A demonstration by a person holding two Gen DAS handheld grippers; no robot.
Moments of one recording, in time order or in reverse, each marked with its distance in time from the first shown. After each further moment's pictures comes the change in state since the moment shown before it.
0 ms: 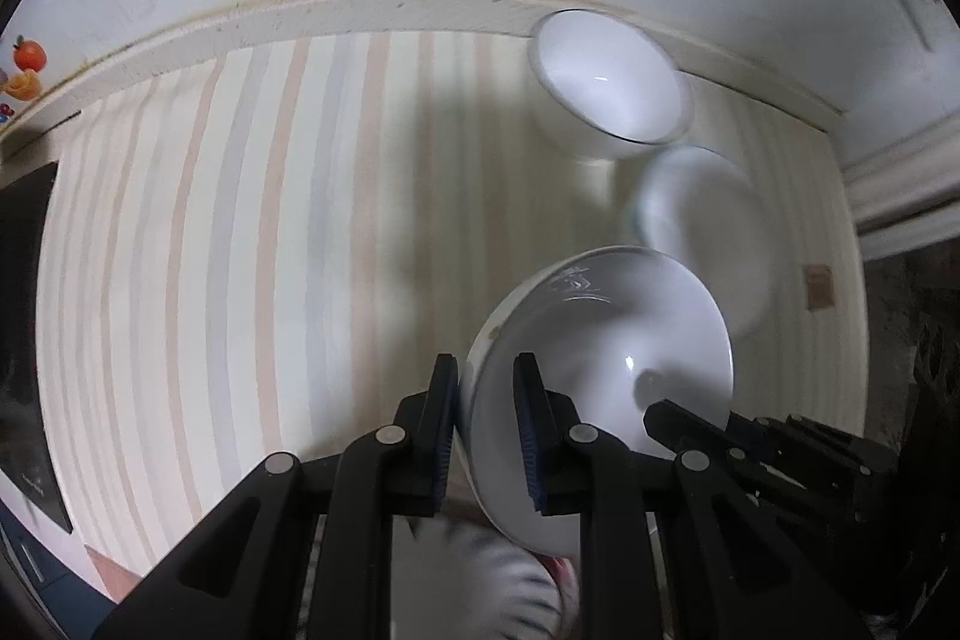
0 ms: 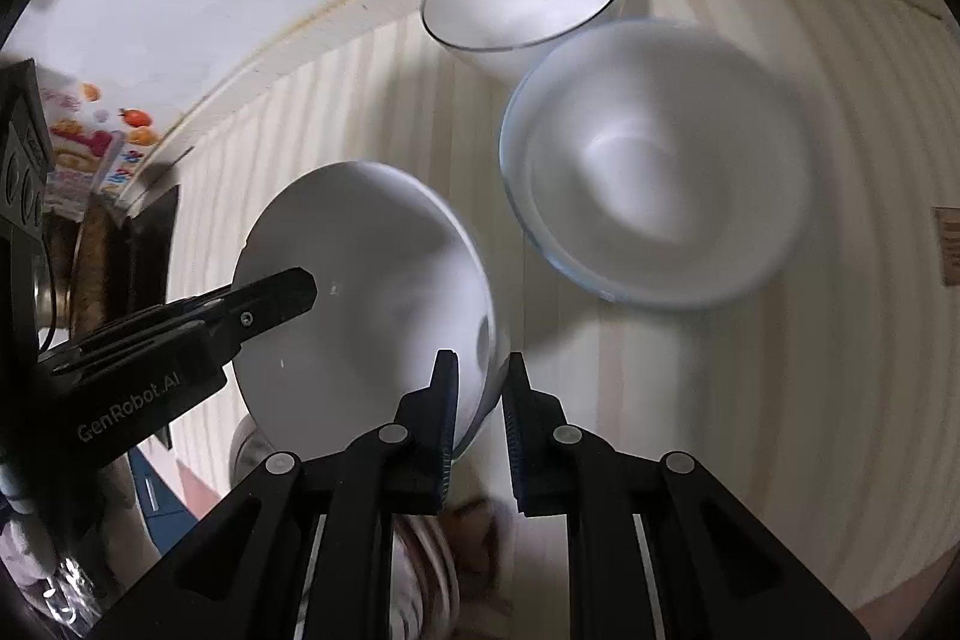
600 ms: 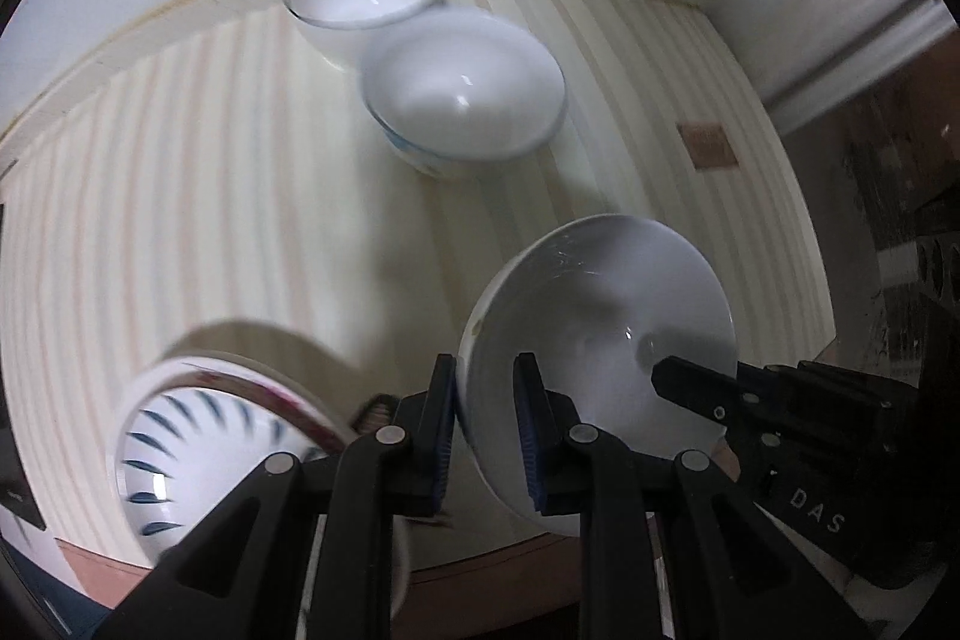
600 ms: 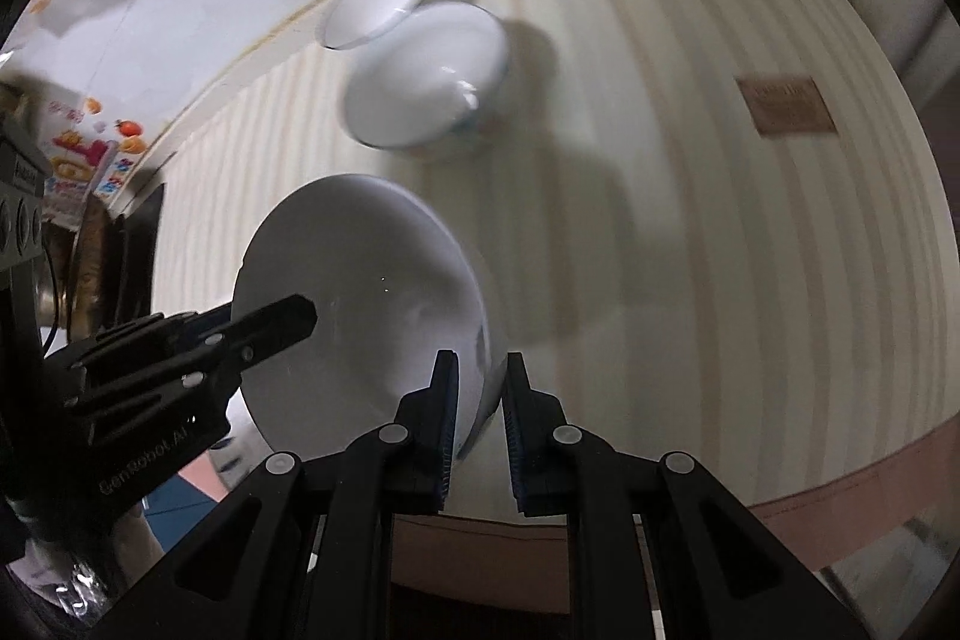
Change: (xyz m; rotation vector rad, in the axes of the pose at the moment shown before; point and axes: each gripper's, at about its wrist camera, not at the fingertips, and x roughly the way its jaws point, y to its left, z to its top) left arm 0.024 -0.109 -0.061 0.191 0.048 -0.065; right arm -0.080 -0.093 -0.092 0.091 -0.026 -0.056
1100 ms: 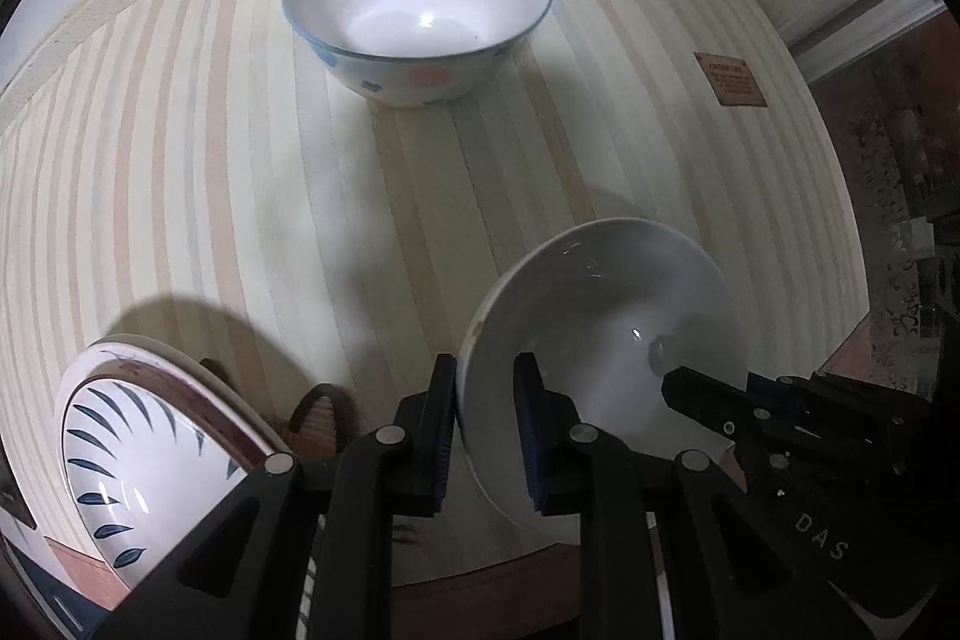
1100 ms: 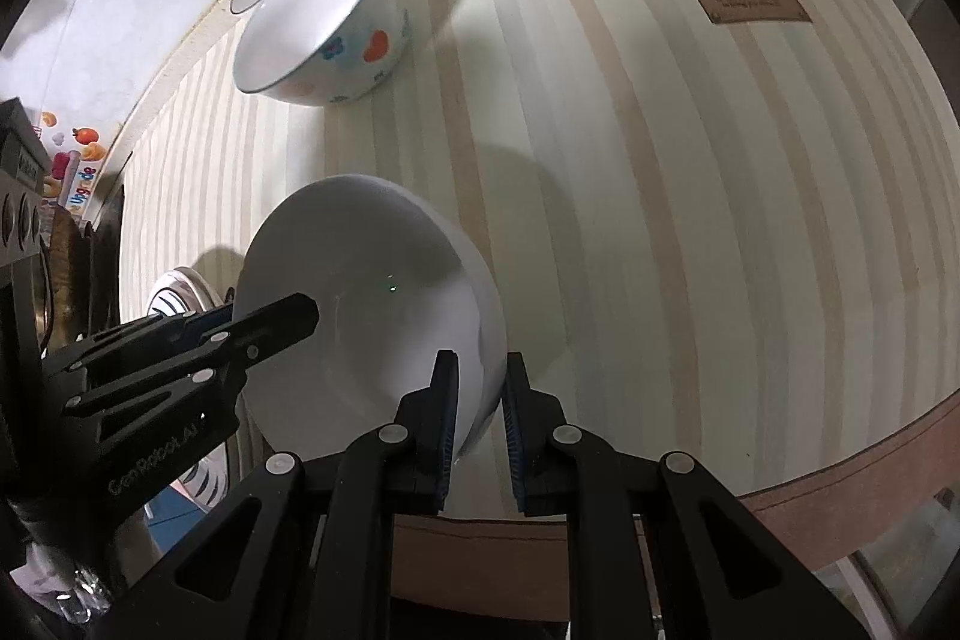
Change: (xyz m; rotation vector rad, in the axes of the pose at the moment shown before) left arm 0.051 -0.023 -0.001 0.000 0.050 0.044; right arm 0.042 -0.044 -0.016 0.073 0.066 -0.012
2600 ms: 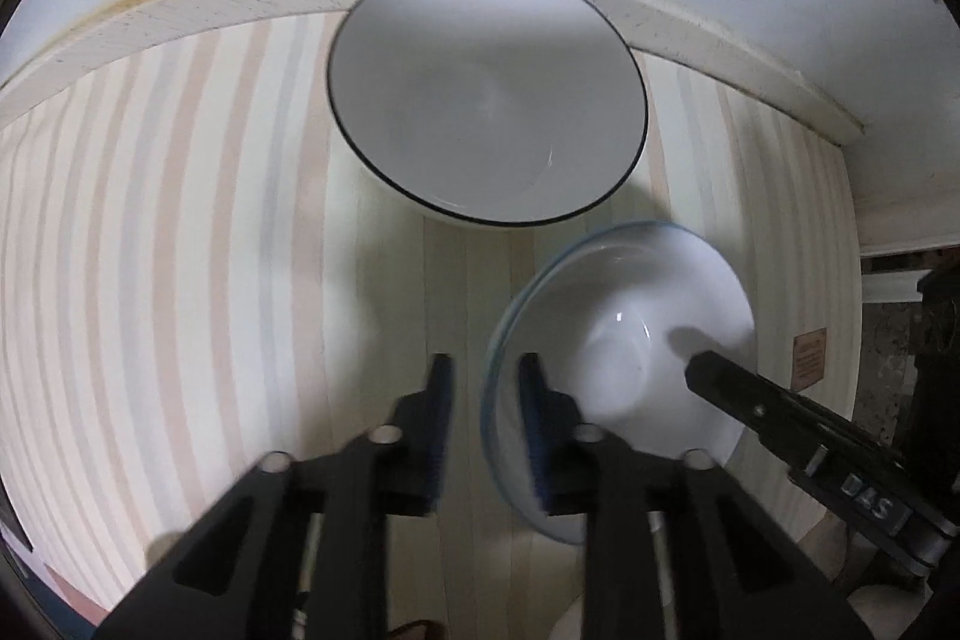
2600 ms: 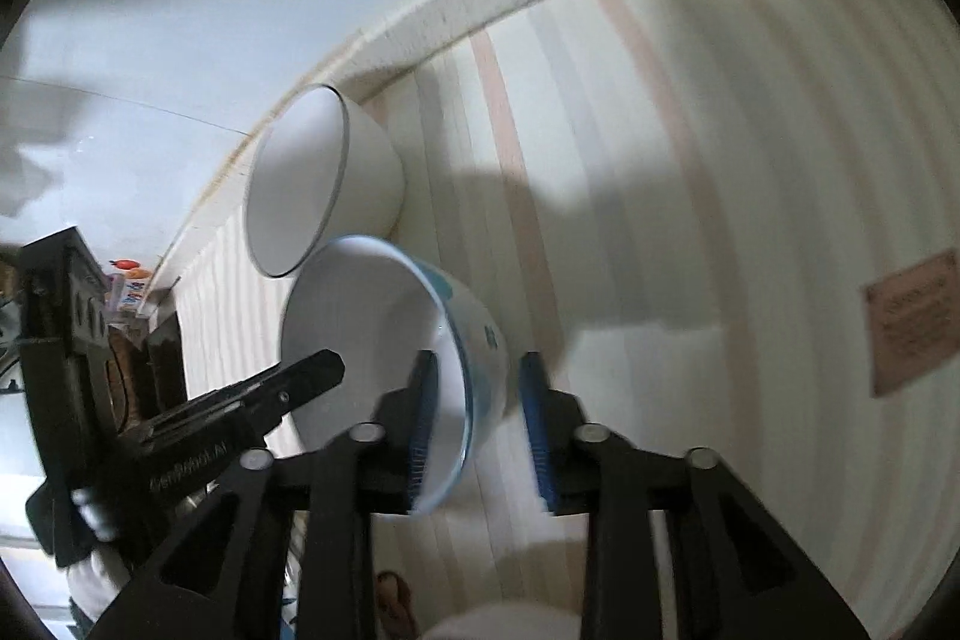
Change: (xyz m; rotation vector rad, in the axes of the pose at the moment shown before) left arm 0.006 0.105 0.138 -0.247 -0.035 -0.037; right arm 0.038 0.046 0.188 0.052 -0.037 0.171
